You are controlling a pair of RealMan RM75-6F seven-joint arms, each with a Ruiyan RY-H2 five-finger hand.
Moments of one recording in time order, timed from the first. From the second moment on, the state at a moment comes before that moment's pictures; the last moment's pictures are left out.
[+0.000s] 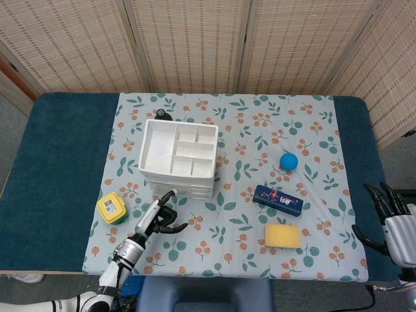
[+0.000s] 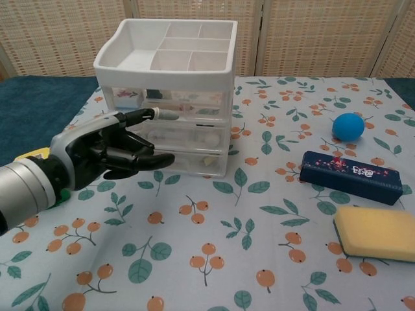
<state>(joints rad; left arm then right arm) -0.51 -1.69 -0.21 -1.66 1.25 1.01 -0.53 0.03 -1.06 0.04 -1.60 -1.64 1.62 0.18</state>
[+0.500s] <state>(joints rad) -0.51 -1.82 -0.28 -1.62 1.15 1.04 -0.57 0.02 -1.07 0.04 -1.59 -1.63 1.62 0.20</state>
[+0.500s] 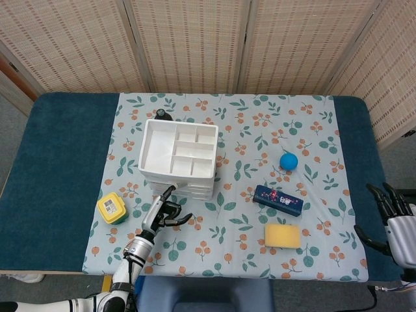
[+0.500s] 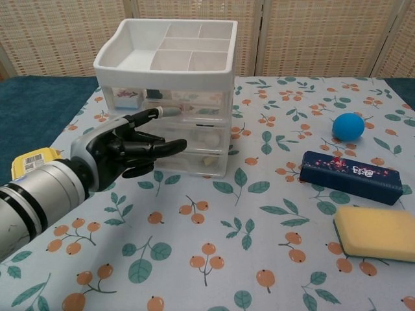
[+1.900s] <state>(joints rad) -0.52 -1.87 -0.37 -1.60 1.06 0.97 -0.61 0.03 -1.11 0.02 -1.53 -1.59 1.56 0.26</state>
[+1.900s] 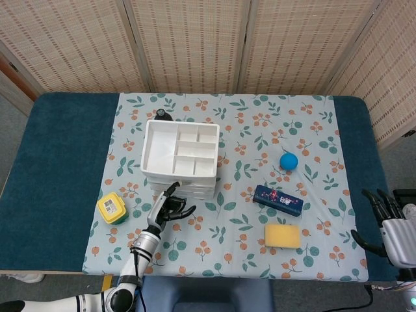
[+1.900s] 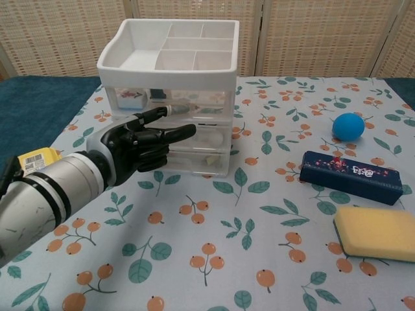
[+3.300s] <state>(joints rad) -0.45 -1.85 -0.28 -1.67 1.13 0.98 -0.64 0.02 -1.11 0.02 -1.51 -1.59 1.56 0.27</state>
